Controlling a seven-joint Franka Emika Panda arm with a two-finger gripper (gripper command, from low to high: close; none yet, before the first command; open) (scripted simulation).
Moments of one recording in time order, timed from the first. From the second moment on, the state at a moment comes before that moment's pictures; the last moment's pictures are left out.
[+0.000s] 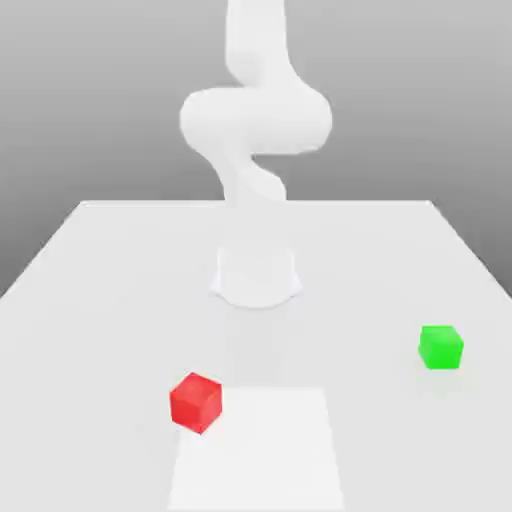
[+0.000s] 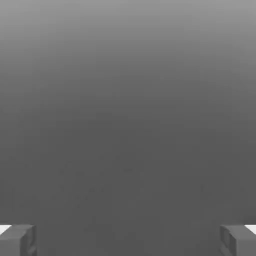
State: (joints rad) arm -0.03 -0.73 0.00 -2.36 -0.01 2.35 0.83
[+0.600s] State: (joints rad) arm -0.20 -0.05 -0.02 -2.81 -0.01 2.79 1.11
